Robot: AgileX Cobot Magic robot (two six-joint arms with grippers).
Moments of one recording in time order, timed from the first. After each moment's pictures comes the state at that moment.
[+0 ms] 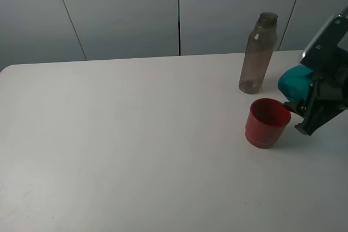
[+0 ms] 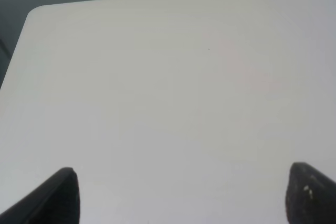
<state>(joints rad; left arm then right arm) -0.08 0.00 -0.51 0.10 1.08 -0.05 0.17 1.24 -0.40 -0.12 0.04 -0.63</state>
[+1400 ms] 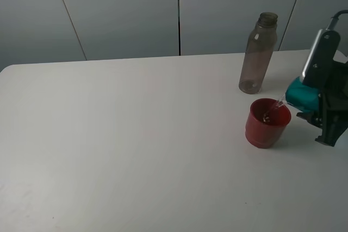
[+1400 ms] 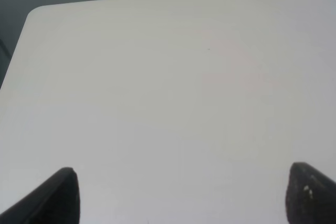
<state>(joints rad) -0.08 0.00 -0.51 0.10 1.08 -0.05 0.11 1.24 -0.40 -0.26 0.11 -0.80</state>
